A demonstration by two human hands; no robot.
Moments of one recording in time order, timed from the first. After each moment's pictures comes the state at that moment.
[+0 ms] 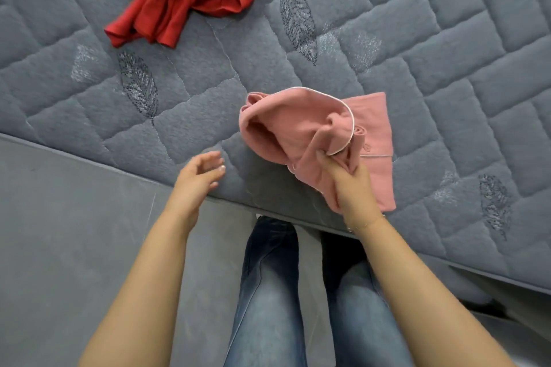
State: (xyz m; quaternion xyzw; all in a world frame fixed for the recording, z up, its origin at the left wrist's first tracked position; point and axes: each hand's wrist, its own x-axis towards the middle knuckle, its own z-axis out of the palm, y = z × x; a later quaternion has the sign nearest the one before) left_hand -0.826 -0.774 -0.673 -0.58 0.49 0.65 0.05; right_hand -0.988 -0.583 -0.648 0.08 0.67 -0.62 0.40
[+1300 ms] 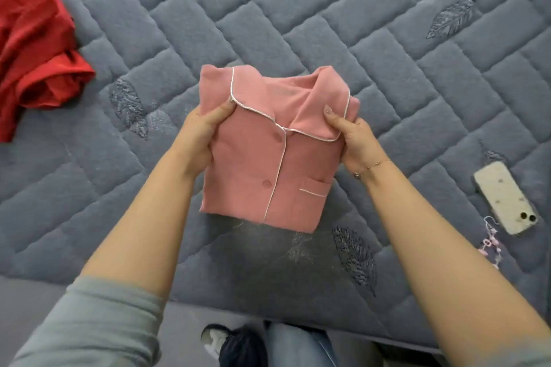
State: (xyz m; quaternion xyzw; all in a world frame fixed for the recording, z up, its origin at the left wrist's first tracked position) left_hand -1.215 -0.622 -0.652 -0.45 0.49 0.75 0.00; right_hand -1.349 -0.403 -0.669 0.15 0.59 -0.68 0.42
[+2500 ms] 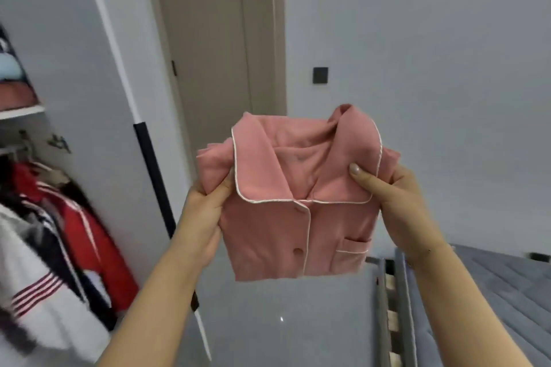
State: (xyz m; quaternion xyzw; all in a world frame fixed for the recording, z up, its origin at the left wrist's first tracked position) left_hand -0.482 -0.452 -0.019 -0.48 0.29 0.20 -0.81; right_hand -0.665 -0.639 -0.012 -0.64 0.11 -0.42 0.63
